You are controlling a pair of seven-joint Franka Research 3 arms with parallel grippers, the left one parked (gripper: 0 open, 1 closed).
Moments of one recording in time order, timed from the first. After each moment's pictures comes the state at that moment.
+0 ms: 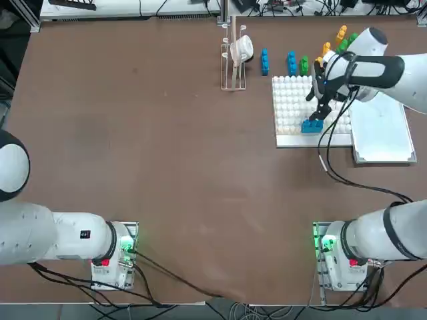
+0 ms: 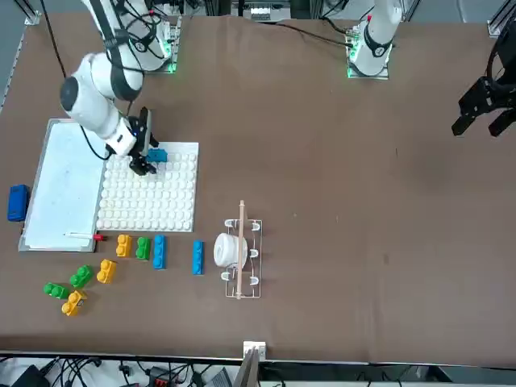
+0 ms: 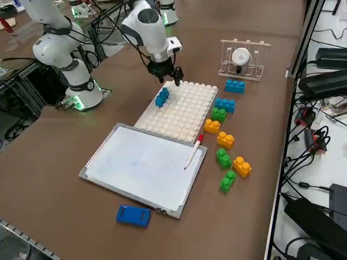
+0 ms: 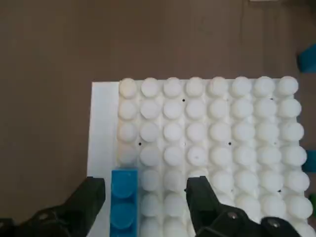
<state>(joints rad) 0.07 -0.04 0.09 -2.48 0.42 2.41 -1.72</state>
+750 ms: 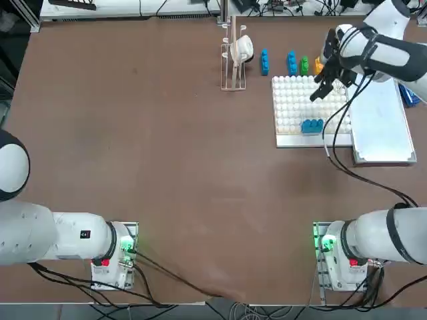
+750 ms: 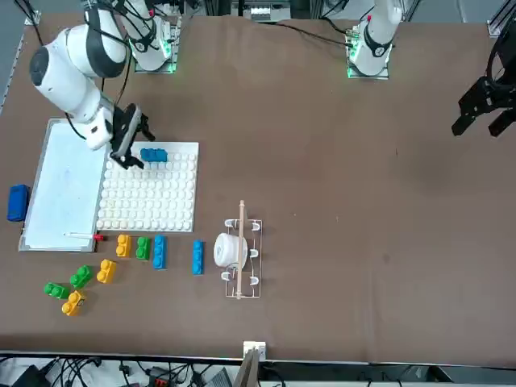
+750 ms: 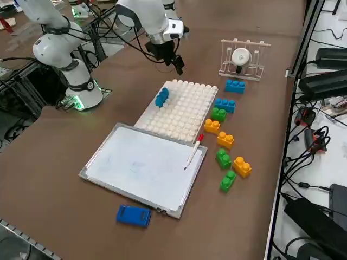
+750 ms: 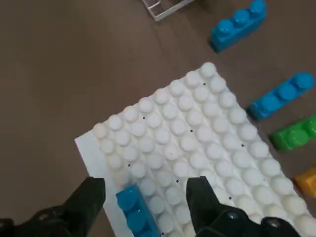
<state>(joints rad) 0.04 -0.10 0.09 -2.37 0.43 2.32 -1.14</state>
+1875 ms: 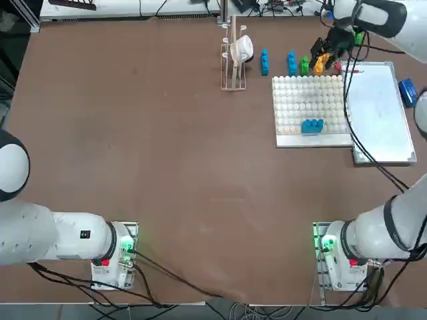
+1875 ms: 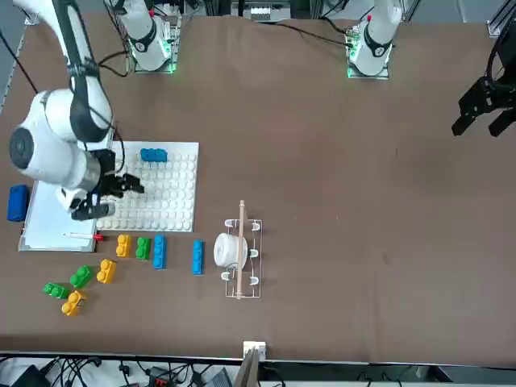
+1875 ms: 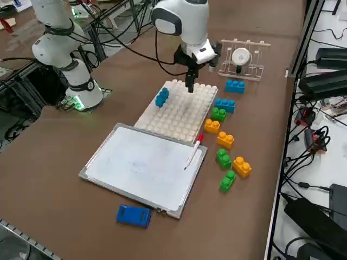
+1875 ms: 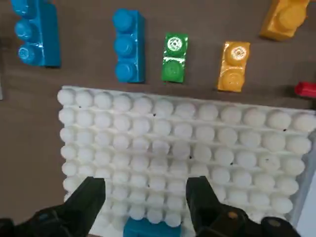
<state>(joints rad) 0.01 0.36 0.05 -1.79 0.11 2.03 -0.09</state>
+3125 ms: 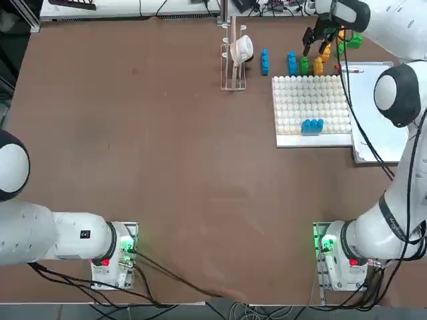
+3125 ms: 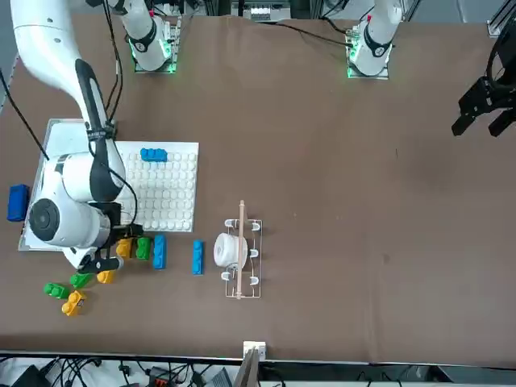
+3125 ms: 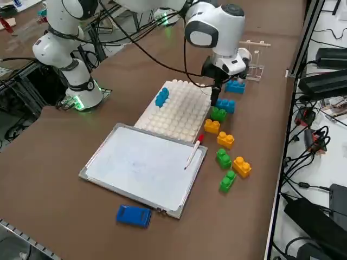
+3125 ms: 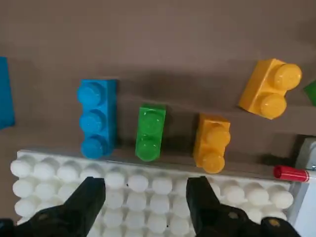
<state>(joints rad) 0.05 0.70 0.05 -1.37 -0.01 1.95 -0.01</state>
